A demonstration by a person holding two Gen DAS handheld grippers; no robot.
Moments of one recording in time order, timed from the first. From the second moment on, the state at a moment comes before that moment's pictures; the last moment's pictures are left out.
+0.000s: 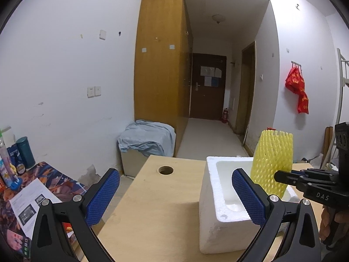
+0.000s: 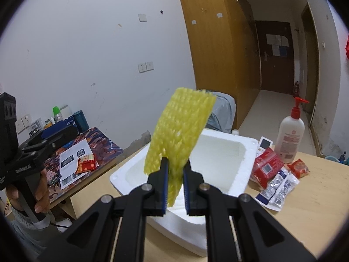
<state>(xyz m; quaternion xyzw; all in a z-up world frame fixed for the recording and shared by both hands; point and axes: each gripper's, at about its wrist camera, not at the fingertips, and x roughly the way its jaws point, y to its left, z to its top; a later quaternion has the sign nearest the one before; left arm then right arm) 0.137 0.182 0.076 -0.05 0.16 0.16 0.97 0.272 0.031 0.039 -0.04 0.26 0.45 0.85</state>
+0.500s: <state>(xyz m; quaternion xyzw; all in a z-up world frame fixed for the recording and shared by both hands) 0.137 0.186 0.075 -0.07 0.16 0.16 0.97 0.267 0.036 0.040 -0.06 0.24 0.43 0.87</state>
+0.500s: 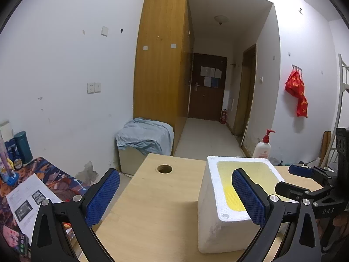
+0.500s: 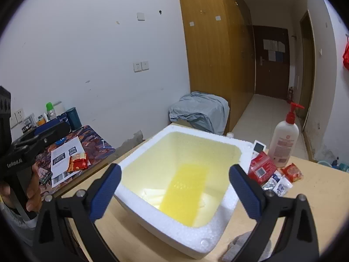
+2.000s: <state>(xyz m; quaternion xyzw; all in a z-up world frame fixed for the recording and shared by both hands) 0.150 0.028 0.088 -0.01 0.17 -0.03 0.99 0.213 -0.143 0.065 0.01 0.19 0.27 0.94</state>
